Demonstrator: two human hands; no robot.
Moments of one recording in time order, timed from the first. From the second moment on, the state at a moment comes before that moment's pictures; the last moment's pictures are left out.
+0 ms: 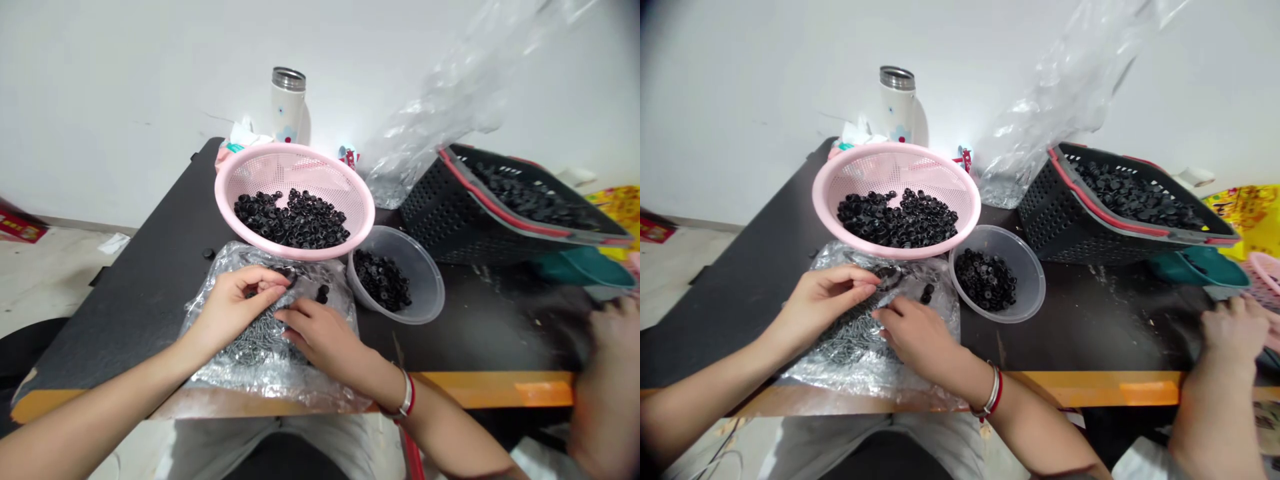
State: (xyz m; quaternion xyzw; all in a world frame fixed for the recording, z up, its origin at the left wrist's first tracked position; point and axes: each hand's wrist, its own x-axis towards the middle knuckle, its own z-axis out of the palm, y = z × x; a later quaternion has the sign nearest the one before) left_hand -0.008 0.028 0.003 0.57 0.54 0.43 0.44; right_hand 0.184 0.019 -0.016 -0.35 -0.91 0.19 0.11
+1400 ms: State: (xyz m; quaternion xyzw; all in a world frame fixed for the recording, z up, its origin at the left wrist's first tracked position) left_hand -0.010 0.013 0.009 0.77 0.42 0.38 0.28; right_hand 0.187 0.022 -0.009 -0.32 -0.41 0.78 0.36
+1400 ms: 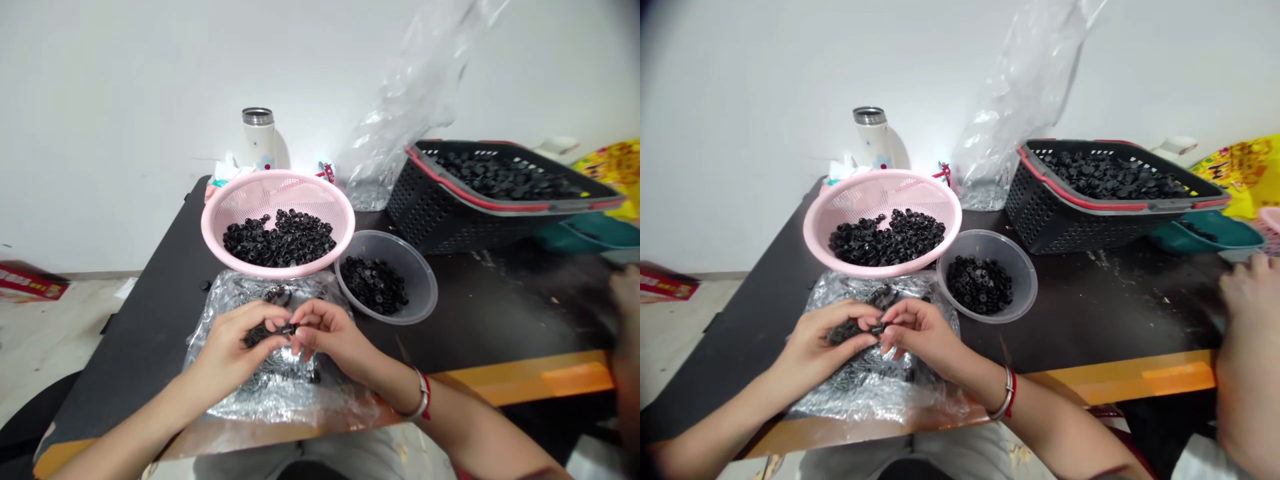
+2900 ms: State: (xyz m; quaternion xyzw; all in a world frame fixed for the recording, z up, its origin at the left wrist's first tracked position) left_hand -0.009 0.044 0.024 0.37 0.34 0.33 0.80; right_hand 0.199 0.016 0.005 -0.31 -0.56 0.62 0.45
